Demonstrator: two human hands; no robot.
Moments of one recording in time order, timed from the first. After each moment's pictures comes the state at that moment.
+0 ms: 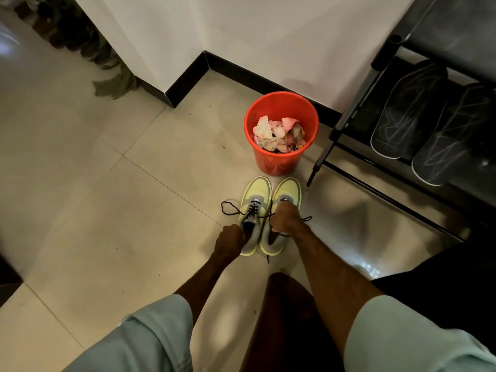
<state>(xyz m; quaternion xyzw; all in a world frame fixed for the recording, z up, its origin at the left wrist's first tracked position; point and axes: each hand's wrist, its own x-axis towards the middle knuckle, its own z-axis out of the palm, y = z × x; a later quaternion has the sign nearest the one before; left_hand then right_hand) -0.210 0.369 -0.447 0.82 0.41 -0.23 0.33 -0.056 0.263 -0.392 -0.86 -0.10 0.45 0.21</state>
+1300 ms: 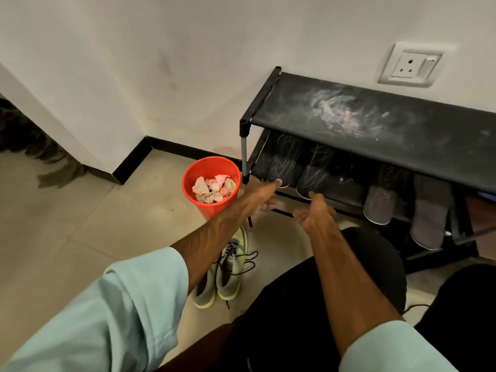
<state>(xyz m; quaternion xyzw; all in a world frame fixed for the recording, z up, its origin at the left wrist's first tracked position) 0.045 0.237 -0.239 0.66 0.34 -0.11 0.66 0.047 0.094 -0.227 -0.56 0.44 0.16 0.68</state>
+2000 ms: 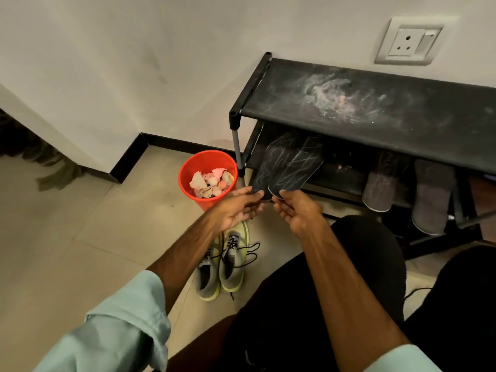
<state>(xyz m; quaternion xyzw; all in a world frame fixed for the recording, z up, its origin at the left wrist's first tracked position) -0.018 0.275 -0.243 0.49 0.28 -0.18 0.80 0.006 0.113 -0.199 -0.52 0.36 0.25 0.73</state>
